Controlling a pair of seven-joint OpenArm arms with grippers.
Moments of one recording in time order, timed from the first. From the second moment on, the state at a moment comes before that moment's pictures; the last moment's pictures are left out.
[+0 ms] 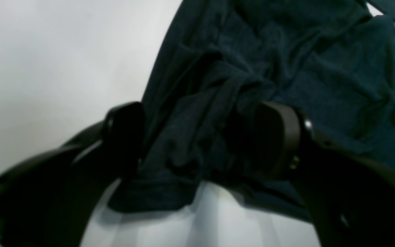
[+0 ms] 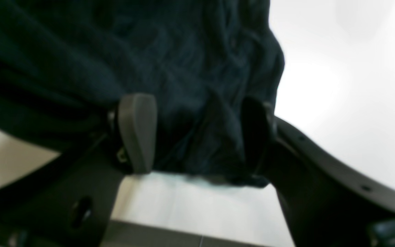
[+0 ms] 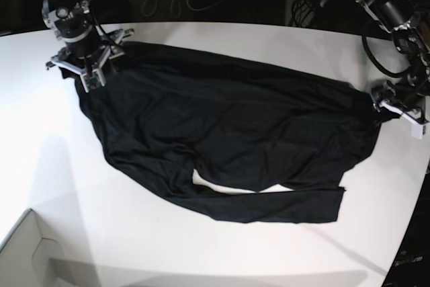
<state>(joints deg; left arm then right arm) -6.2 -16.1 -45.7 69.7 -27.3 -39.8 54.3 -23.6 -7.8 25.9 112.4 -18.1 40.1 -33.0</state>
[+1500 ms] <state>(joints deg) 3.9 -14.4 -50.8 77.9 -28.9 -39.6 57.8 -30.6 -5.2 25.5 112.2 -17.9 40.1 -32.6</state>
